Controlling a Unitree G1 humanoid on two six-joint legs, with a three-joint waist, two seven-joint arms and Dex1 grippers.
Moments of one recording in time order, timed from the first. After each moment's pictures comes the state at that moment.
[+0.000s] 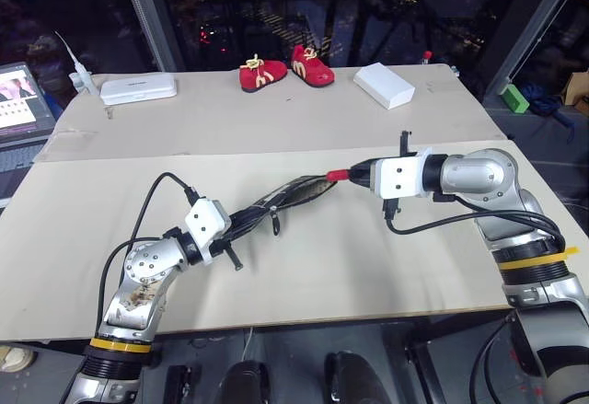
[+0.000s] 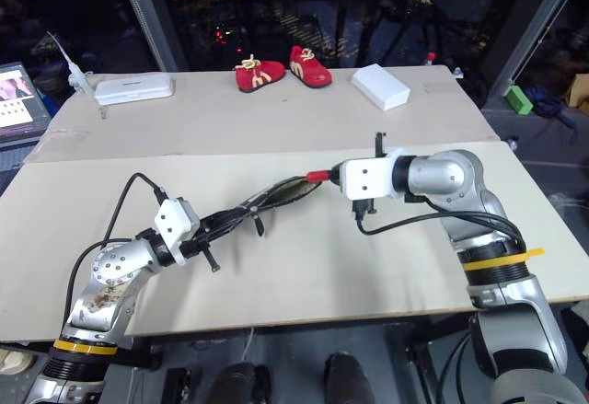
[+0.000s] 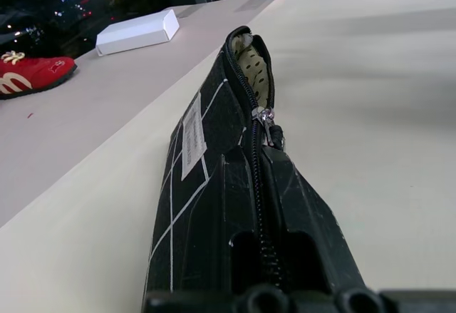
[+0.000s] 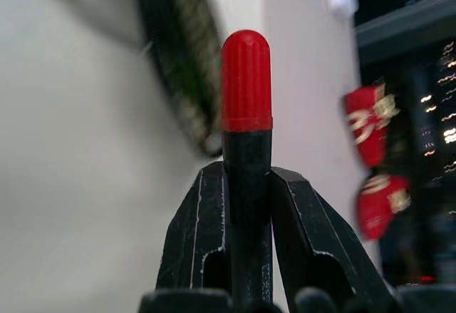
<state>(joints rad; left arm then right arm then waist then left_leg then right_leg) -0.18 0.50 -0.02 -0.10 -0.24 -0.01 -0.82 -0.72 -0.66 0.19 0.02 -0.26 -0.18 1.03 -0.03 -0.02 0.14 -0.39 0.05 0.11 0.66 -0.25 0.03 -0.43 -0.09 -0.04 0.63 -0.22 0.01</state>
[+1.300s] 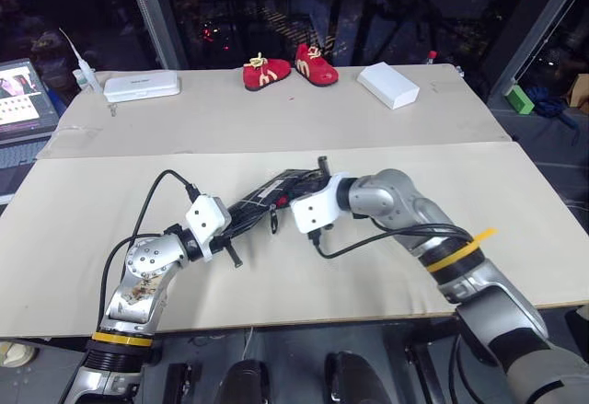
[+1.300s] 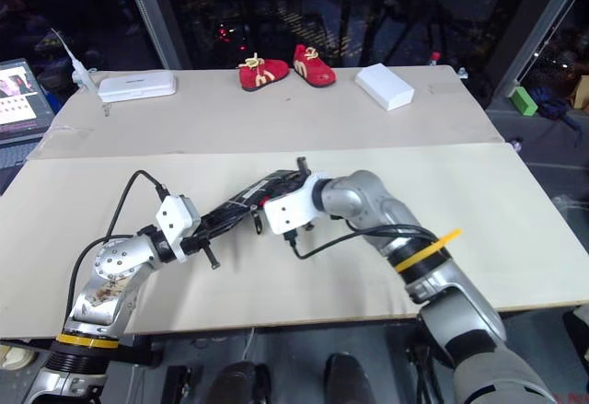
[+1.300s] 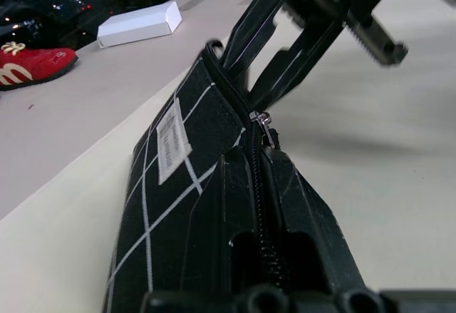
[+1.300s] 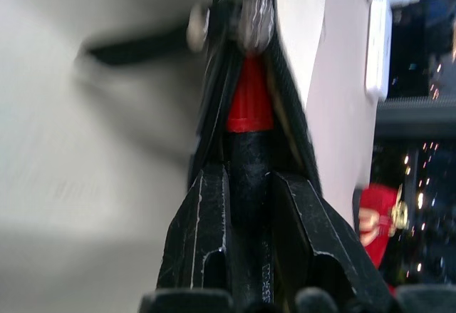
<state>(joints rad) -0.22 0.50 -0.02 -0.06 -0.24 -0.02 -0.84 -0.85 -0.41 0.51 0.28 -0.57 -0.29 0.77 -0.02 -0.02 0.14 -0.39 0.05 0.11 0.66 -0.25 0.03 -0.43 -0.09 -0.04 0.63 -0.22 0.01</state>
